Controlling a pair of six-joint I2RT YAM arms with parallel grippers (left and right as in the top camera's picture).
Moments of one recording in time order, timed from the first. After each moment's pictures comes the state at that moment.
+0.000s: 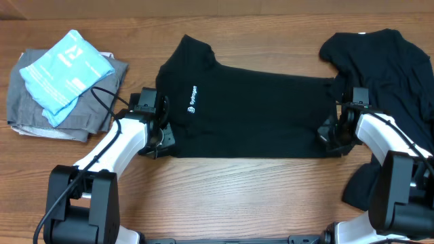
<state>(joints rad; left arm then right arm) -0.17 1.67 0.94 -0.71 -0.02 -0.50 -0.16 1.72 0.94 -0.72 -0.05 0.61</state>
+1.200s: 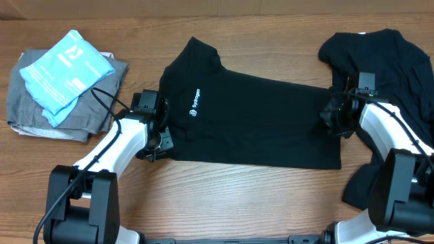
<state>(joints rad) -0.17 1.67 0.94 -0.75 -0.05 -0.50 -0.16 1.74 1.07 -0.64 -0.12 0.55</state>
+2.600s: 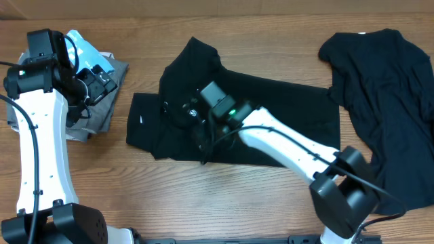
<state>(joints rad) 0.23 1.62 1.63 -1.23 0.04 -0.53 0.78 1.89 1.42 -0.70 -0.19 0.18</state>
